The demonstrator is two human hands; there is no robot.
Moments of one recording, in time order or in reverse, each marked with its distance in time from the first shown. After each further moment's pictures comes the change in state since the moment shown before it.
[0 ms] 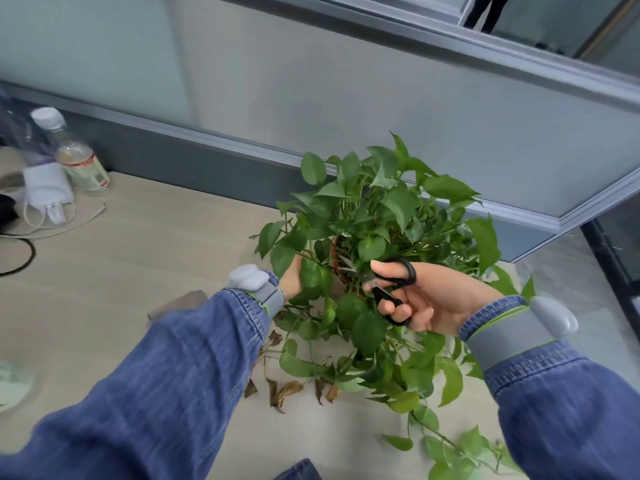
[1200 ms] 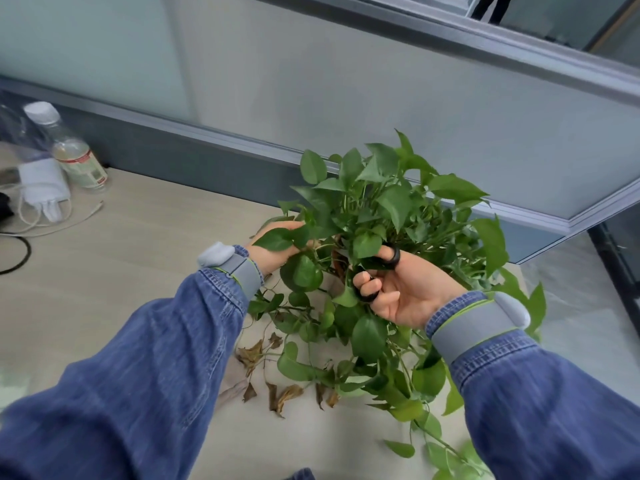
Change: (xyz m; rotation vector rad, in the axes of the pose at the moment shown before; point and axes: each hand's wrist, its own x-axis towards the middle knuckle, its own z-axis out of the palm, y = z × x) left_hand 0.032 -0.024 -0.046 -0.430 0.069 0.012; right_hand 0.038 -0.013 0.018 0.462 -0.047 -0.039
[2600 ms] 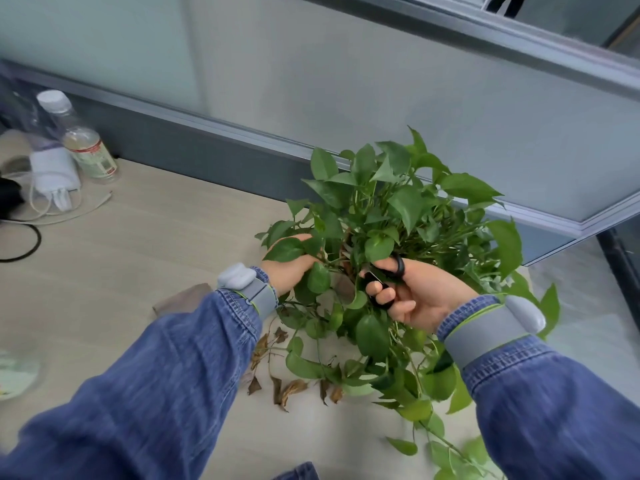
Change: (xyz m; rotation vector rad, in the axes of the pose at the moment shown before) left_hand -0.026 -0.017 0.027 -0.036 0.071 -0.159; right_hand 0.002 0.006 -0.006 -0.194 0.114 -0.020
